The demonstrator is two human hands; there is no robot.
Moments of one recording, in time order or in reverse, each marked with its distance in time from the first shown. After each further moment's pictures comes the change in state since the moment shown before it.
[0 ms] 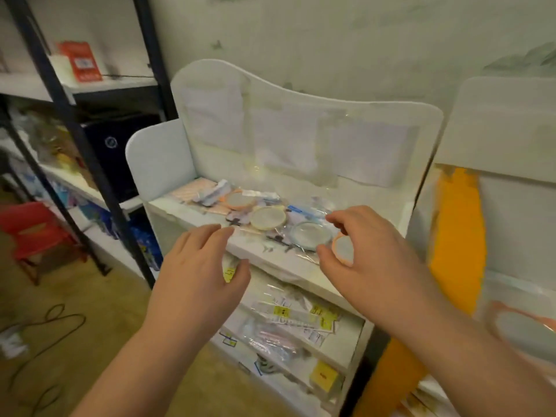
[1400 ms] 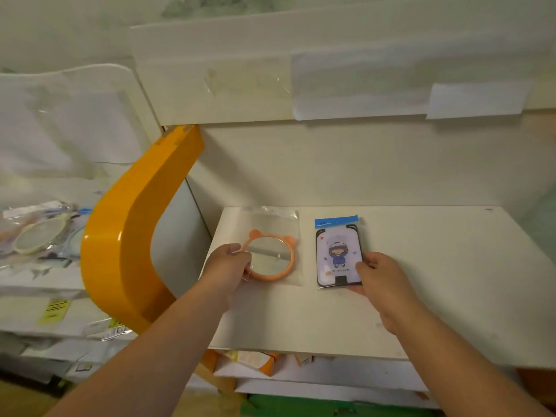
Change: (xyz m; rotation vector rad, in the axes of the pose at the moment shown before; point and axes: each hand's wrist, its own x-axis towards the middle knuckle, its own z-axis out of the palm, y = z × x) left_hand -0.024 0.330 0.237 -0.978 -0.696 -0.482; right_hand -0.226 0.336 -0.090 0.720 0.272 1.220
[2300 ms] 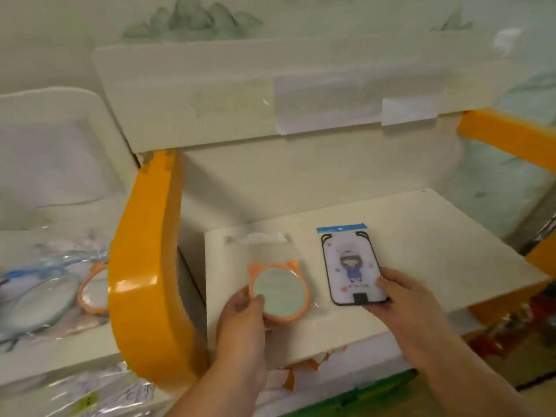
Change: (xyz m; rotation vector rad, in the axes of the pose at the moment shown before) left_hand -0.063 -0.014 -0.039 -0.288 -0.256 -0.060; right_hand -0.120 -0.012 0.039 0.513 0.335 0.075
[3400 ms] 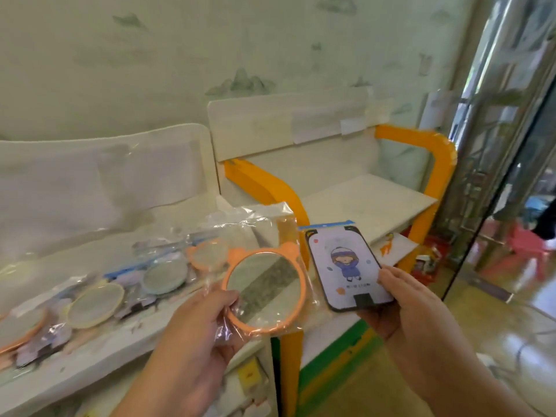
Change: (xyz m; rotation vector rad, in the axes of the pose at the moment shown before) left_hand -0.139 0.129 -0.364 -0.002 -0.538 0.034; right_hand -0.387 0.094 0.182 0.471 0.077 -0.199
